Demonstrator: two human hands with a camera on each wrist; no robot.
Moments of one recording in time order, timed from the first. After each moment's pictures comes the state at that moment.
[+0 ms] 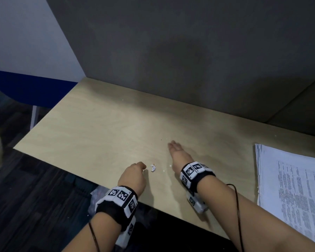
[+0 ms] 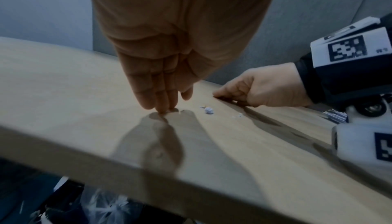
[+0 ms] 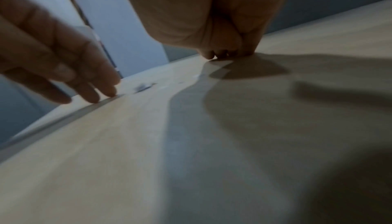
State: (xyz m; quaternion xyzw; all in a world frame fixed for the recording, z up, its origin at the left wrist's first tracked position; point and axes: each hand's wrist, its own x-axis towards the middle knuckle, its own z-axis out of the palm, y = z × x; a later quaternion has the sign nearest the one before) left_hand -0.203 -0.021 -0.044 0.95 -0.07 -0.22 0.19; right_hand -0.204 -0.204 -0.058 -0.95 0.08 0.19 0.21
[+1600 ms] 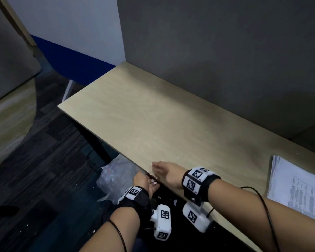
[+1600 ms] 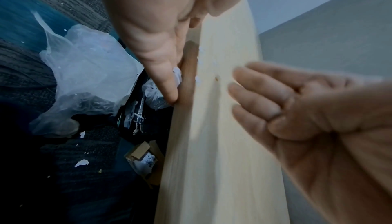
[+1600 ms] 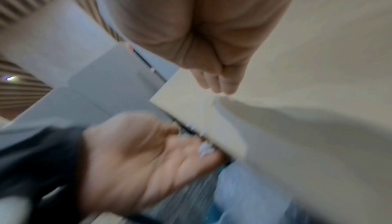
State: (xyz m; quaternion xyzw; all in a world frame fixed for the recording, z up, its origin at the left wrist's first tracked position) left_hand -0.286 -0.011 -0.058 0.44 0.48 -0.20 0.73; right_hand -0.269 -0.121 -0.024 -0.86 -0.06 0.38 0.34
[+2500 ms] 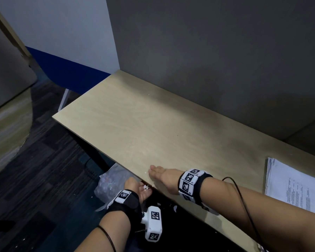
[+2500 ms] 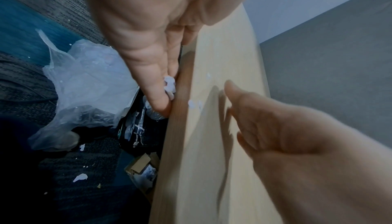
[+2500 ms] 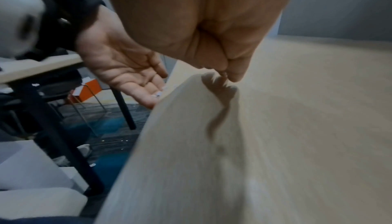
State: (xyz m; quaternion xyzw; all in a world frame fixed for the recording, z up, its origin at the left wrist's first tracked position) left_hand -0.274 0.007 -0.066 0.45 0.47 -0.23 0.72; right_hand -0.254 -0.135 -0.034 -0.88 -0.27 0.38 0.07
